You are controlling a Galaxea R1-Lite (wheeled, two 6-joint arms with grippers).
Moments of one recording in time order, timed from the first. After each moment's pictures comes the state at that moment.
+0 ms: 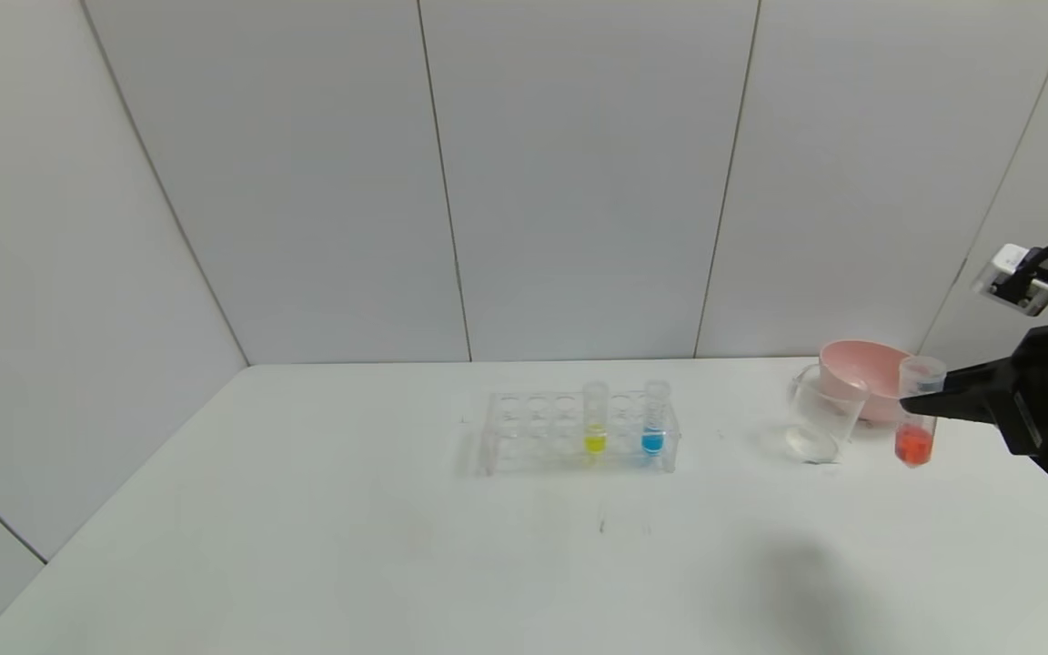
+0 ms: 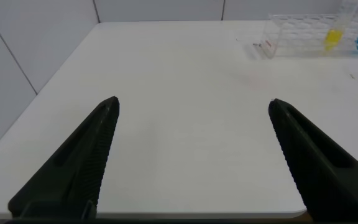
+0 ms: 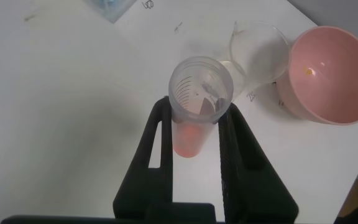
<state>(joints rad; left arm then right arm) 0.00 0.00 0.00 0.02 0.00 -0.02 -0.11 1.58 -1.17 0.31 0.46 -0.59</state>
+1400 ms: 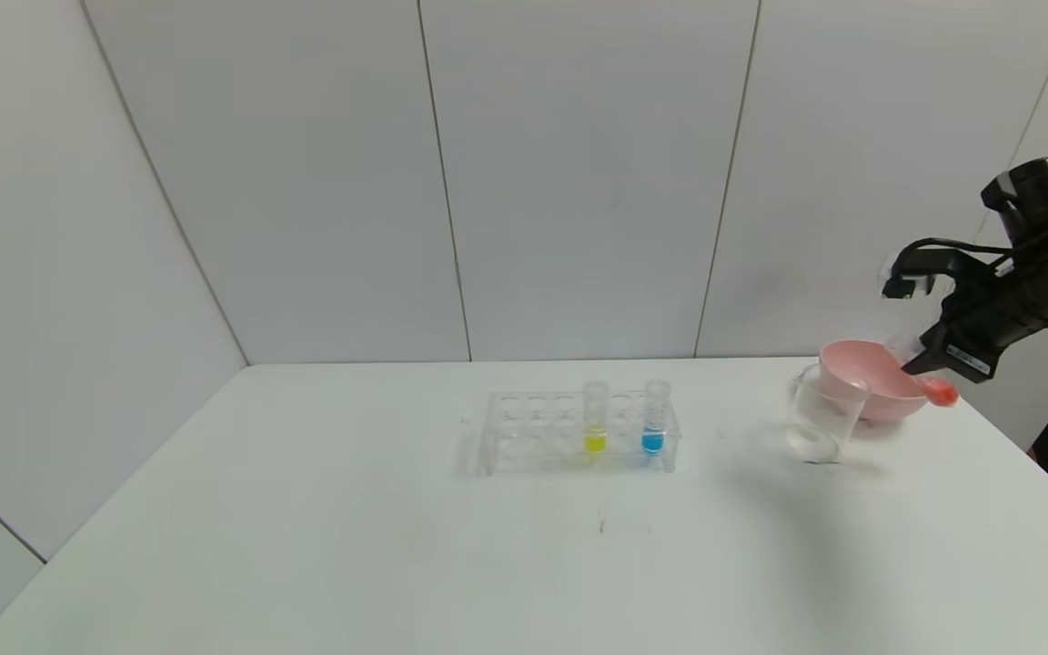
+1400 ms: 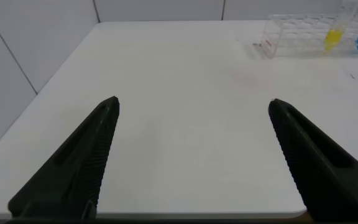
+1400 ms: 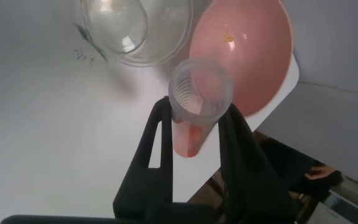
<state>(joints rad) 0.00 0.00 0.00 0.02 0.00 -0.02 -0.13 2.11 -2.00 0.83 0.11 -1.02</state>
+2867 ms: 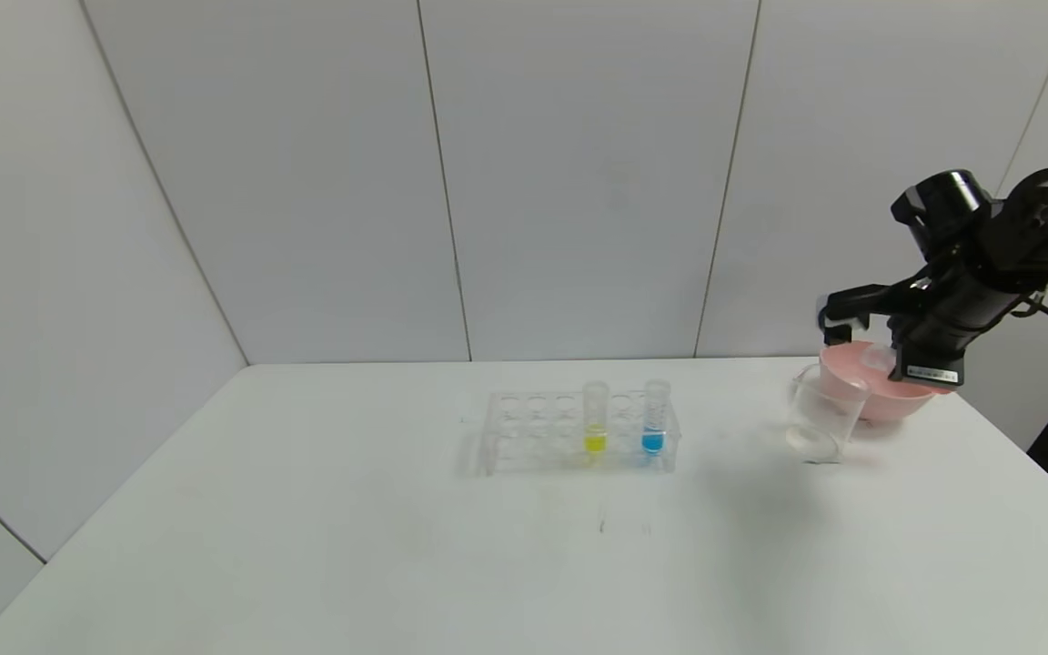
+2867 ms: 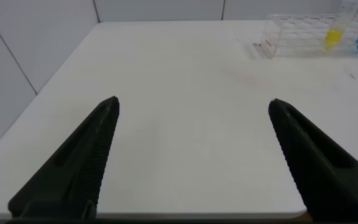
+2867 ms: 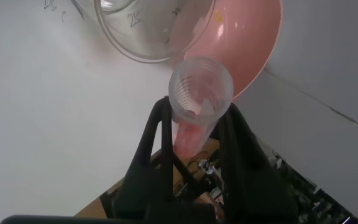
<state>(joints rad) 0.00 0.00 0.00 0.02 0.00 -0.02 0.04 2.14 -2.00 0.83 -0.27 -1.20</state>
